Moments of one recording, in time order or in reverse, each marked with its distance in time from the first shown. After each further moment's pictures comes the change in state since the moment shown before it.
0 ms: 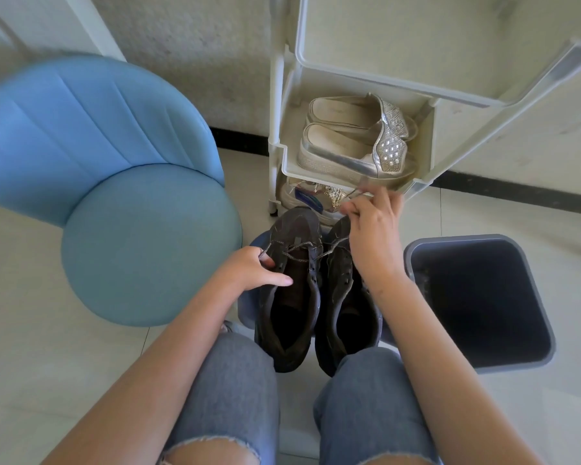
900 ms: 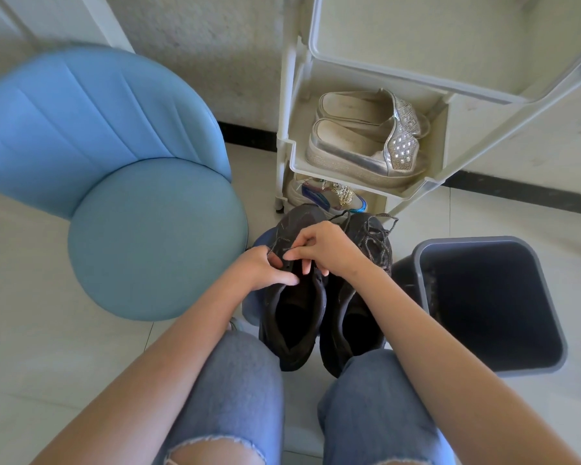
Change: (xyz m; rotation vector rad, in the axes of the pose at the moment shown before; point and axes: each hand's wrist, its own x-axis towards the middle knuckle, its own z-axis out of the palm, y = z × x) left_hand 0.006 0.000 0.007 -0.015 -0.016 -0.030; right_hand 0.006 -0.007 0.046 0.362 -0.860 0.138
